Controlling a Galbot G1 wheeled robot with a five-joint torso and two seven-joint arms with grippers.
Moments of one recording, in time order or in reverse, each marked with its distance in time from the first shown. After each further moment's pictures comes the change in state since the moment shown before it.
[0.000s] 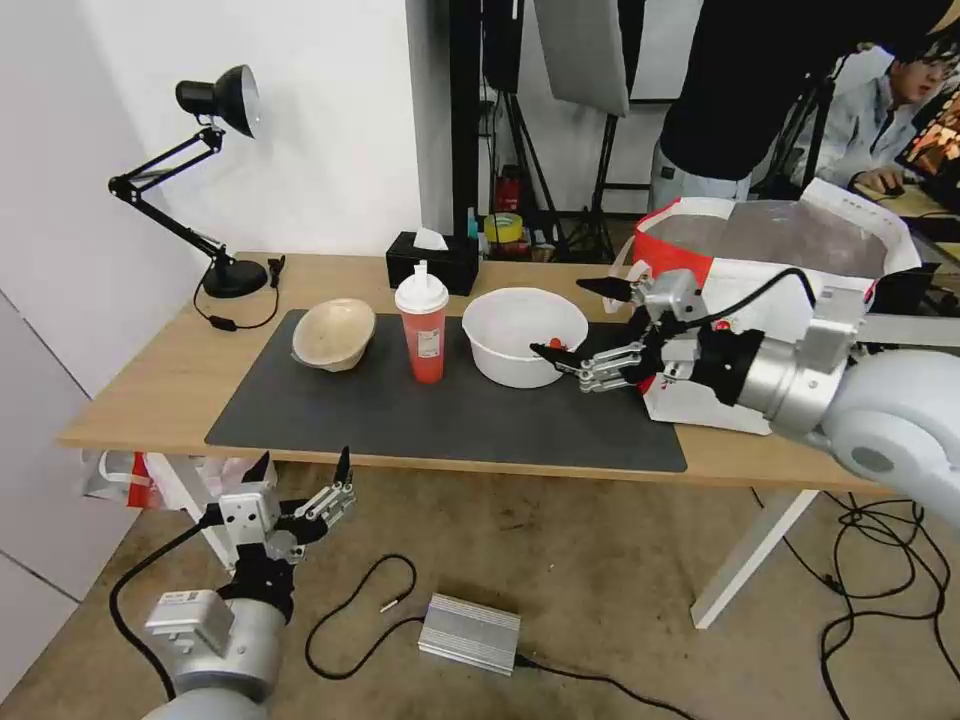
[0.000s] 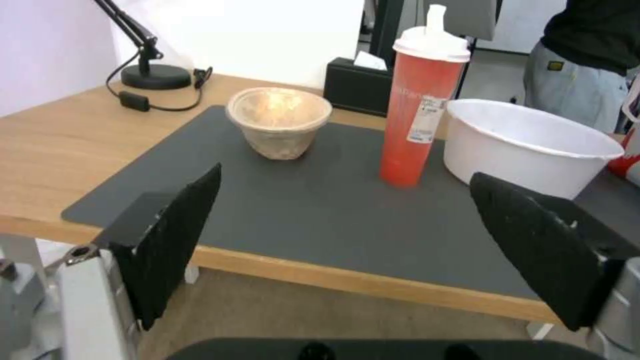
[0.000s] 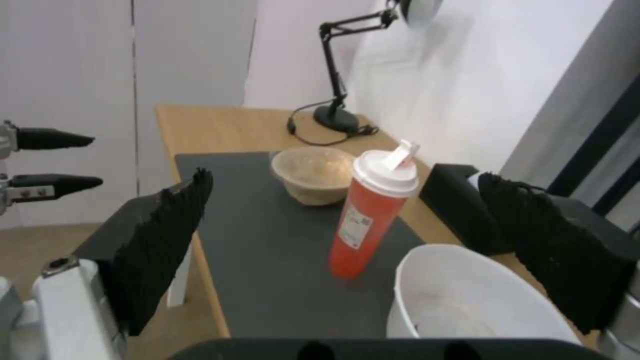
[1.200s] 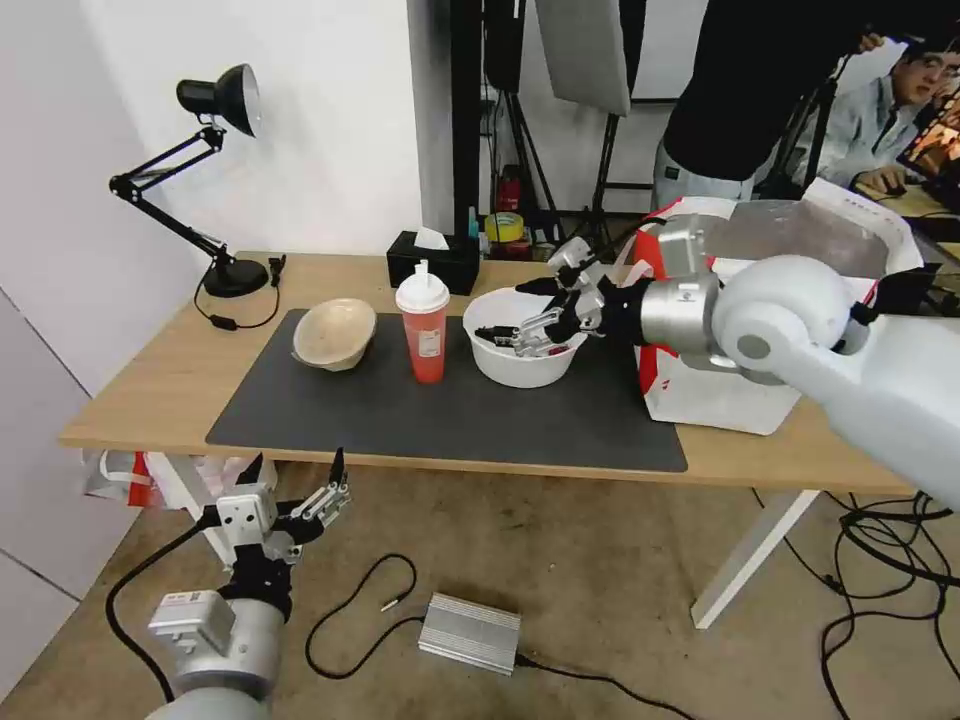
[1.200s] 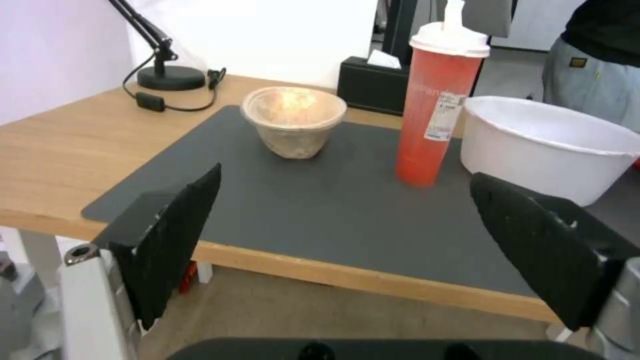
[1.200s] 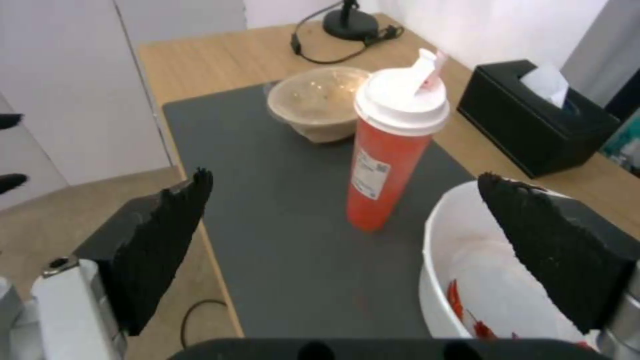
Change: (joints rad) left arm -0.007 -0.018 -0.003 0.018 0.026 -0.001 -0.008; right arm 0.498 0.235 -0.424 -0.258 0.172 -0.326 0.076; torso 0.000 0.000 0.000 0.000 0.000
